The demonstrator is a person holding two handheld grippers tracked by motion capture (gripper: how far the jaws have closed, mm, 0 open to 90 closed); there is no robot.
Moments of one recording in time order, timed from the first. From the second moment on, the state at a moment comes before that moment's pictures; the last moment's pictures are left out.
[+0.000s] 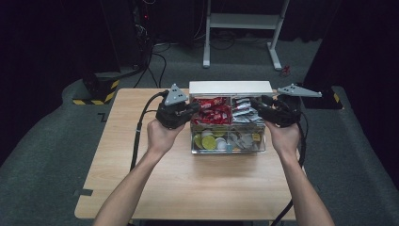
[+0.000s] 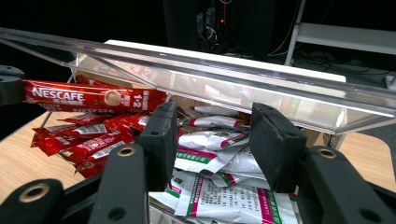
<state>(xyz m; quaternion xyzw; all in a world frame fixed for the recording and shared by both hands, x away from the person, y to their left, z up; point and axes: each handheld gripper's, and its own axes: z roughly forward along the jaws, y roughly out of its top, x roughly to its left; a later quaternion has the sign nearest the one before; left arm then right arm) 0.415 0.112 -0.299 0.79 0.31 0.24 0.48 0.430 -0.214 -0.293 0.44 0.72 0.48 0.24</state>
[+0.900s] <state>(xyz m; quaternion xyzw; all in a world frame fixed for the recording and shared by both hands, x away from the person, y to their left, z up) 0.391 0.139 -0.294 0.77 0.30 0.23 0.51 0.430 -0.214 -0.293 0.44 0.72 0.48 0.23</state>
